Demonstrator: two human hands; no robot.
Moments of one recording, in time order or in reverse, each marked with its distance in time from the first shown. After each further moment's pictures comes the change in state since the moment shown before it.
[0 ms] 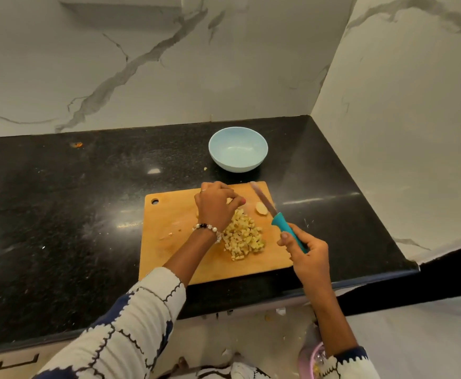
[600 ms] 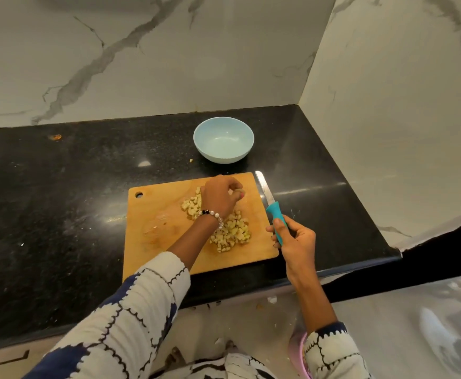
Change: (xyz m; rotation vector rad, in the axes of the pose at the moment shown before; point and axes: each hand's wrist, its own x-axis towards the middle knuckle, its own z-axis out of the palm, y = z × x) left_hand 0.011 0.027 0.030 -0.159 -0.121 -0.025; right_hand 0.008 -0.001 -0.002 0.289 0.089 0.176
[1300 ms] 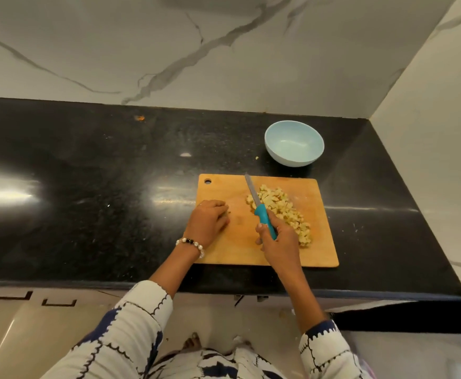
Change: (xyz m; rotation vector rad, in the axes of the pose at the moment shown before) left_hand -0.086 -0.141 -0.093 0.264 0.049 0.102; right_hand -0.035 0.024 0.128 -0.532 -0.303 -0.217
